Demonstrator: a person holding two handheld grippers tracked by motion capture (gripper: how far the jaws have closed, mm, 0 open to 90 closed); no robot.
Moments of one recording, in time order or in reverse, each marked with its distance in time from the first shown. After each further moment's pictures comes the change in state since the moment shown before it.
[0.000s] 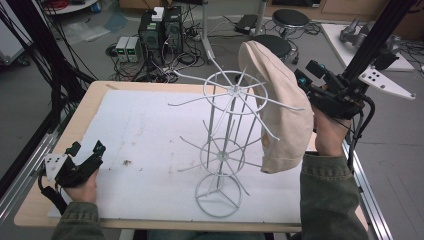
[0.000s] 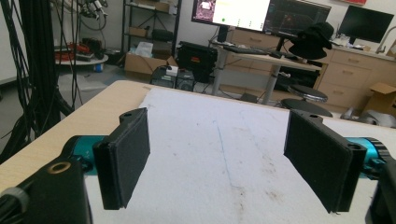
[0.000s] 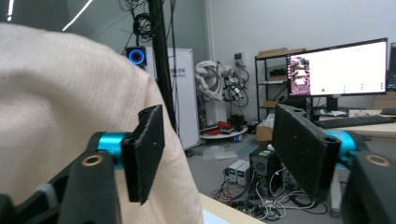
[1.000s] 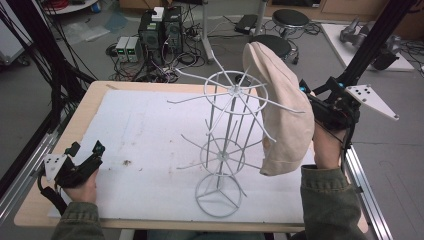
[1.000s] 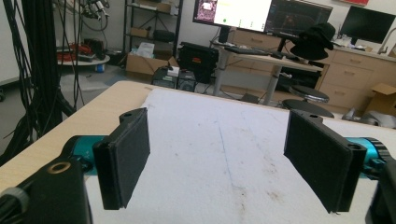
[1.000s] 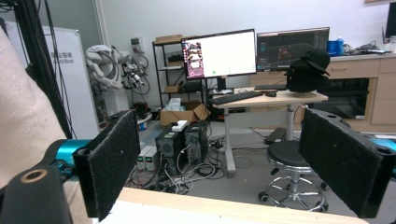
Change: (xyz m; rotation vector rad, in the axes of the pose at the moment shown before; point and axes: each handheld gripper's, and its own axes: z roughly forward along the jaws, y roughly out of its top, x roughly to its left) left arm 0.000 0.000 -0.001 -0.003 0.006 0.000; right arm 0.003 -0.033 -0.008 0.051 -0.468 -0.058
